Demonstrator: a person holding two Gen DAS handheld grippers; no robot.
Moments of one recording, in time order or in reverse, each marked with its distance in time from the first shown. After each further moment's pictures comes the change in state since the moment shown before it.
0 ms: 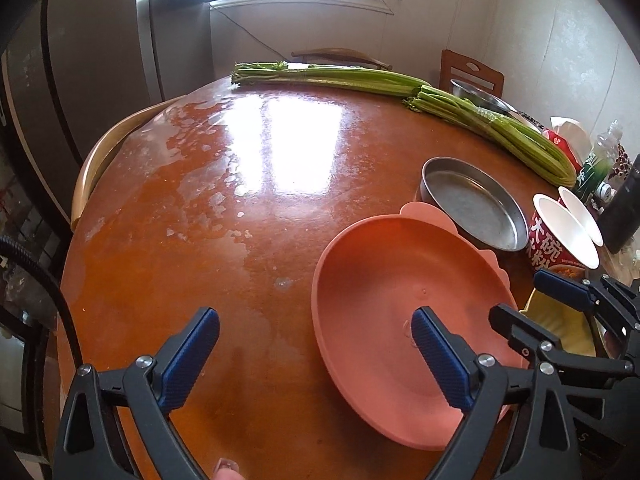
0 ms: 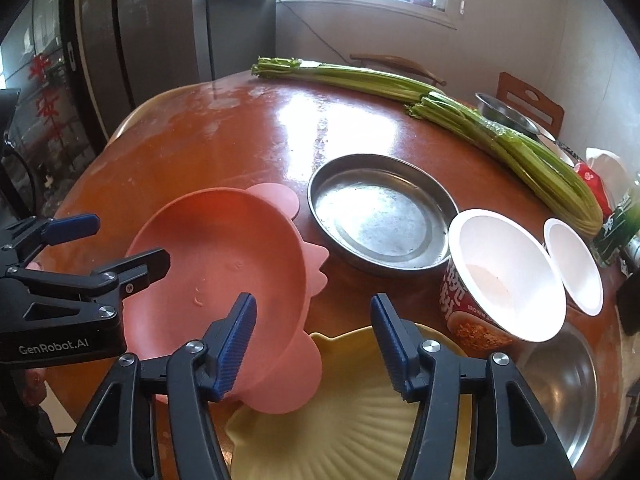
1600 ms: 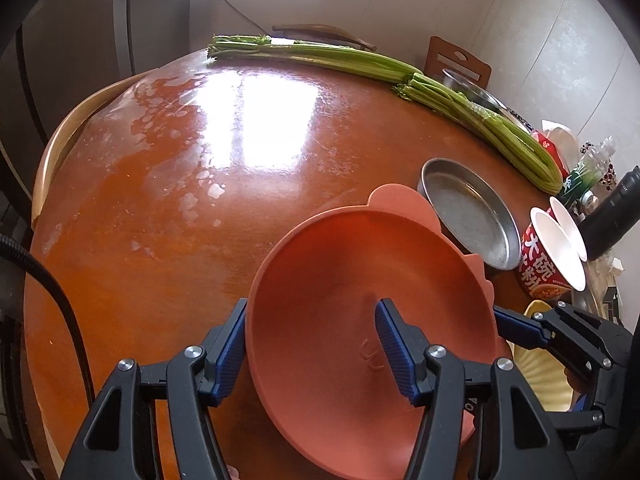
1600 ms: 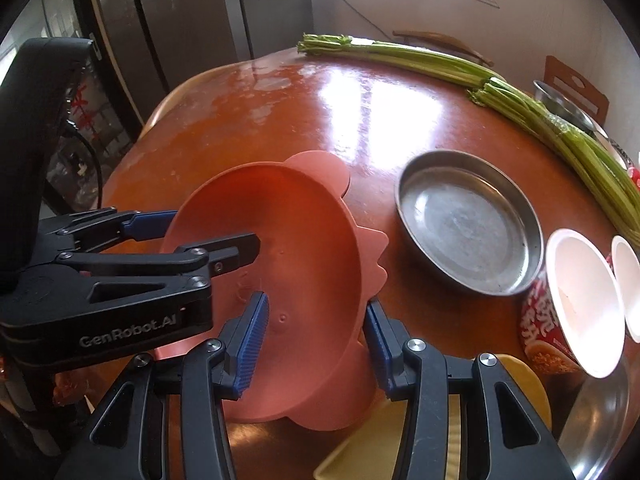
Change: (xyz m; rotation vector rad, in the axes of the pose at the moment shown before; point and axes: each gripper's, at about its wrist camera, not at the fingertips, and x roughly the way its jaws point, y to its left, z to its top) left arm 0.025 0.023 0.029 -0.023 0.100 -0.132; right arm 0.017 0.041 0.027 -0.014 0.071 0.163
